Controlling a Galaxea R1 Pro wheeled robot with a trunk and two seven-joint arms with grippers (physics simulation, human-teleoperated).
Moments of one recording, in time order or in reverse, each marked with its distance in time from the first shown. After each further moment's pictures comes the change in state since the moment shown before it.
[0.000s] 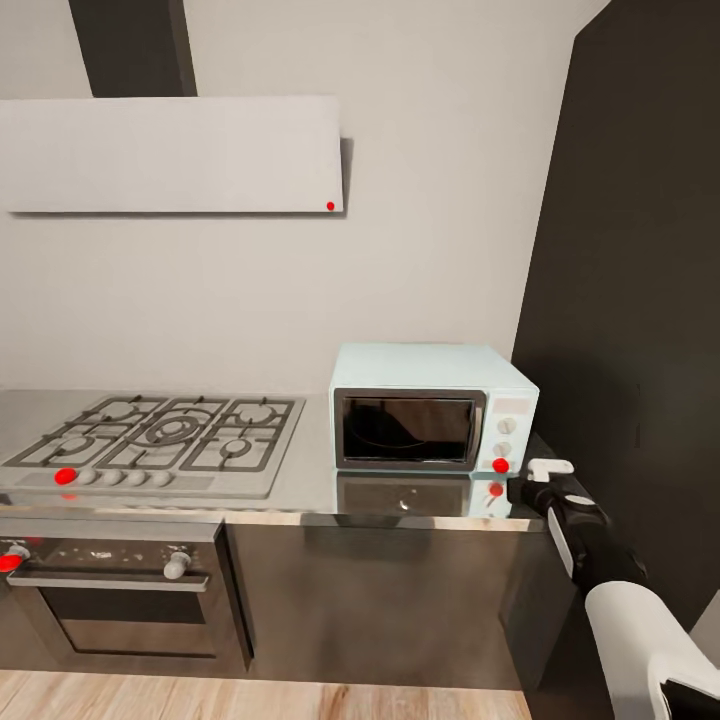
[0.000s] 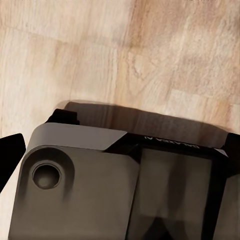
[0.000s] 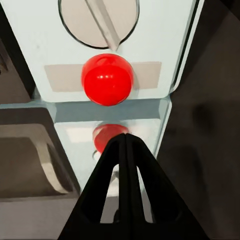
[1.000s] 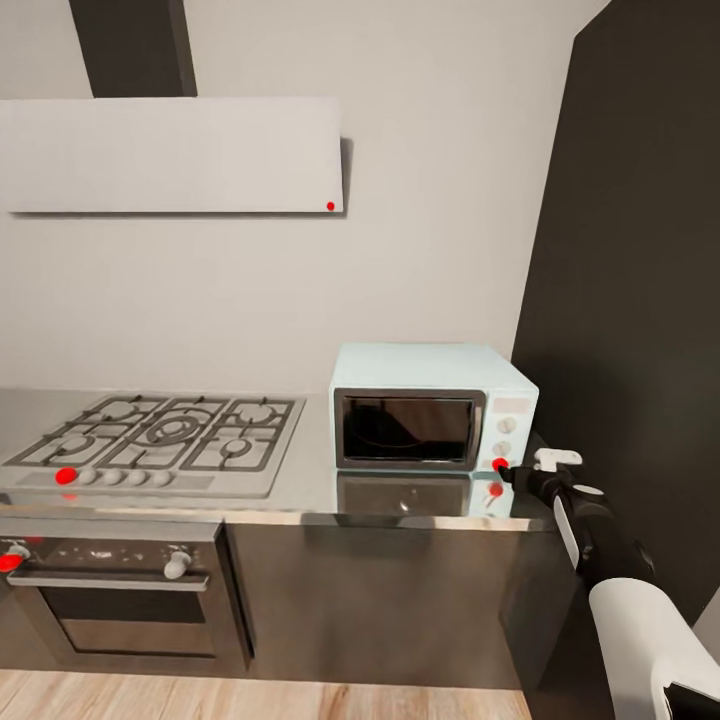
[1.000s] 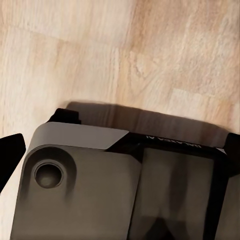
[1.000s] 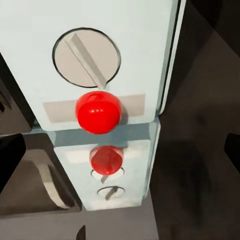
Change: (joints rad) left arm 0.000 0.002 0.000 0.002 -0.002 0.002 0.002; right arm 0.001 -0.002 -0.005 -0.087 -0.042 0.065 -0.003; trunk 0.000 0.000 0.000
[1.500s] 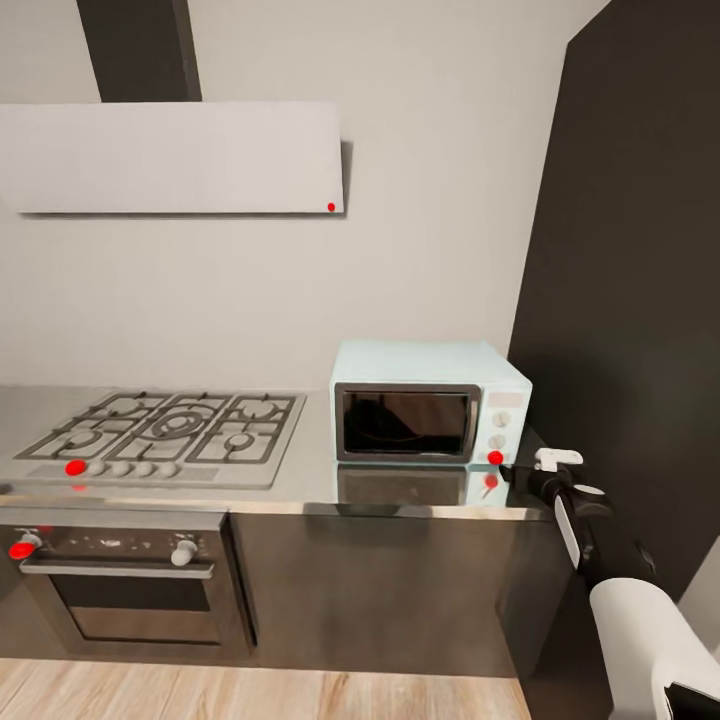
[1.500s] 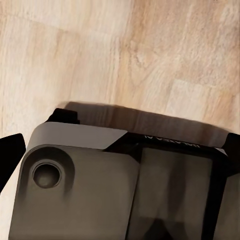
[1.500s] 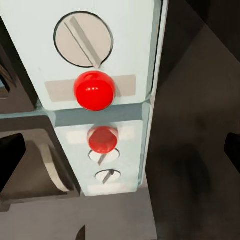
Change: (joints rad) left arm 0.000 -0.003 0.000 -0.001 0.000 0.000 0.000; right arm 0.000 -0.002 -0.002 -0.001 0.001 0.000 0.000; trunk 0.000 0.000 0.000
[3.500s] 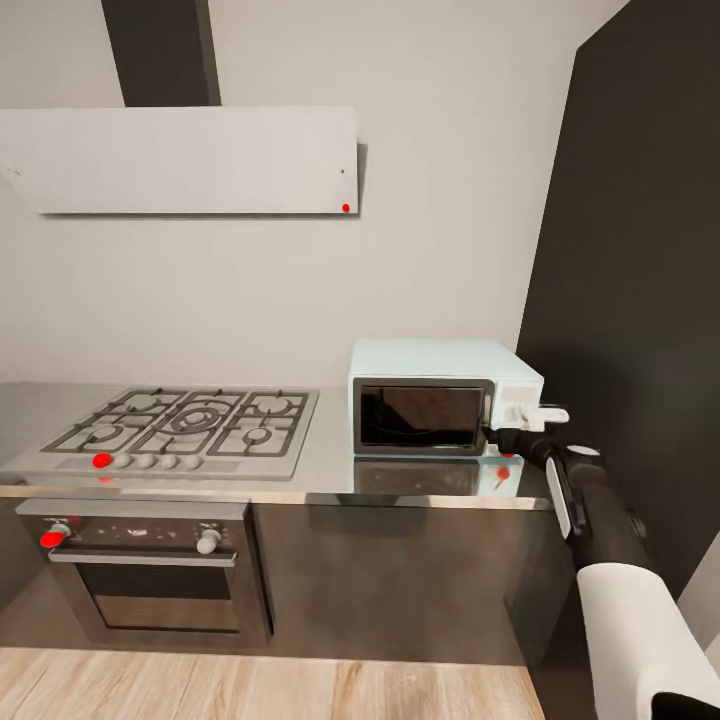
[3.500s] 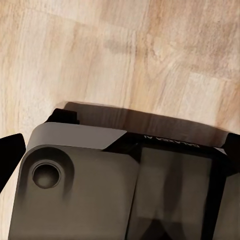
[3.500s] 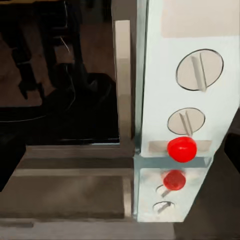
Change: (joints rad) left arm 0.000 -0.002 -0.001 0.000 -0.001 -0.001 0.000; right arm -0.018 0.052 0.074 -0.279 -0.015 0.177 0.062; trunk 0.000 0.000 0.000
